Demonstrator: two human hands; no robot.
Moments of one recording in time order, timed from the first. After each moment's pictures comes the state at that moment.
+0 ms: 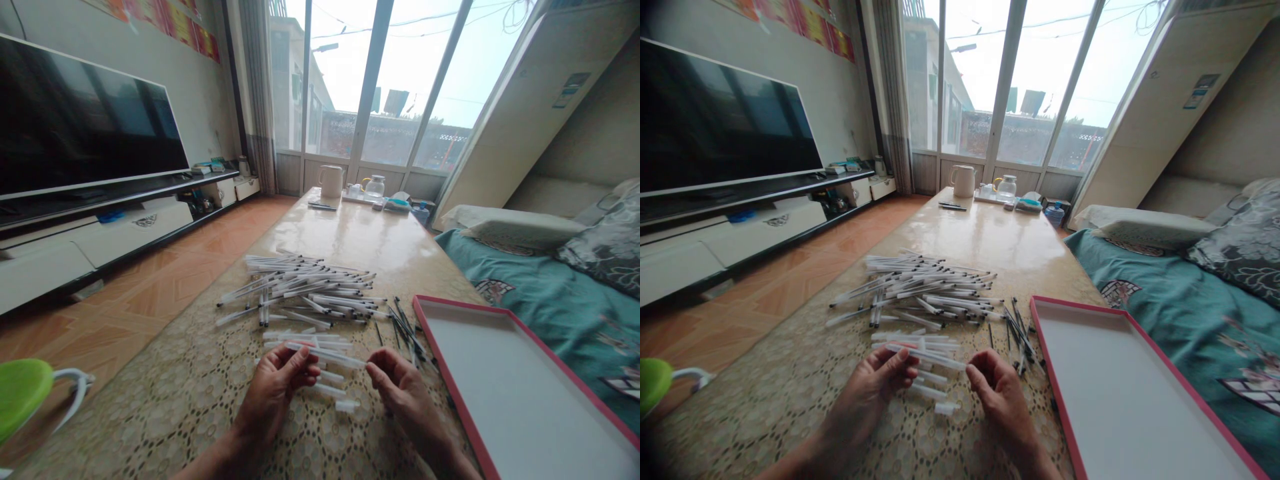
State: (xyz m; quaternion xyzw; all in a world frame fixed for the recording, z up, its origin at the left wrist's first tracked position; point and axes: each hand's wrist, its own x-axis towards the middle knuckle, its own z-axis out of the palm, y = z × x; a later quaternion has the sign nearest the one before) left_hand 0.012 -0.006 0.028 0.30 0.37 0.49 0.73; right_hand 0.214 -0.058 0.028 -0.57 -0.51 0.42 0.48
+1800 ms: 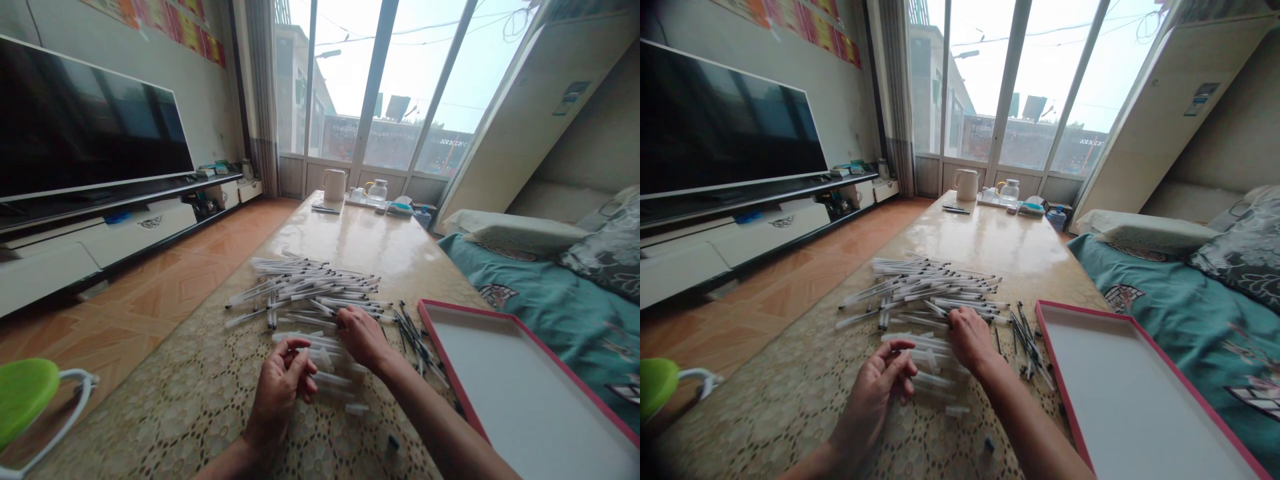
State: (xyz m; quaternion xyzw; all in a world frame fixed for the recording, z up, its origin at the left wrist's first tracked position) left_hand 0.010 -0.007 0.024 0.38 0.42 0.52 0.64; right_hand 0.183 0.037 0.043 -0.63 -0.74 0.09 0.21
